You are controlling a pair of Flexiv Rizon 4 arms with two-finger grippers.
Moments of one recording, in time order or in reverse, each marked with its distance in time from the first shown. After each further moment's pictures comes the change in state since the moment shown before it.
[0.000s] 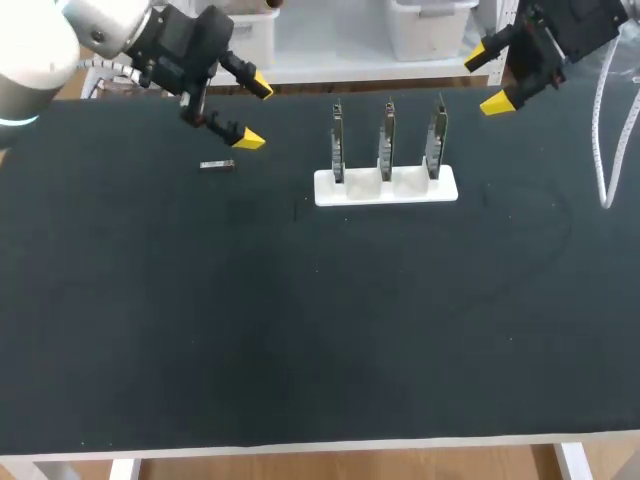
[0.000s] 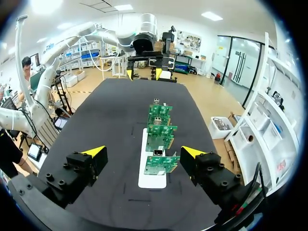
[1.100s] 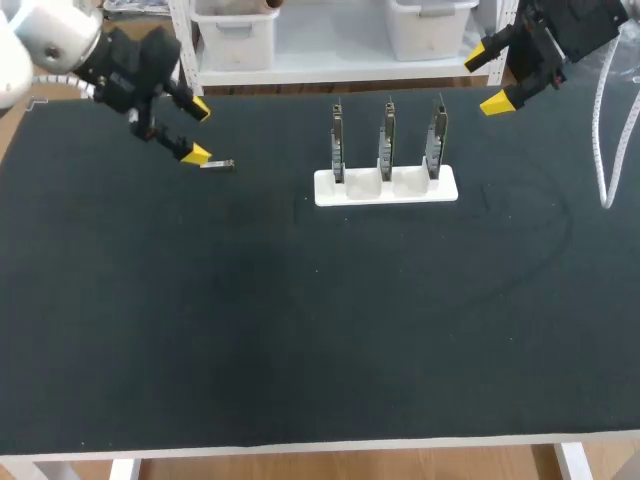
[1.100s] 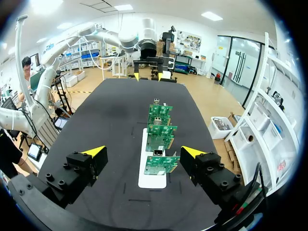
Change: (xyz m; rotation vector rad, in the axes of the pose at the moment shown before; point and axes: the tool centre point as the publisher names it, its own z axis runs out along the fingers) left arm 0.094 -0.006 -0.032 -0.040 0.124 -0.235; right arm 0.000 0.000 0.000 0.000 0.000 0.000
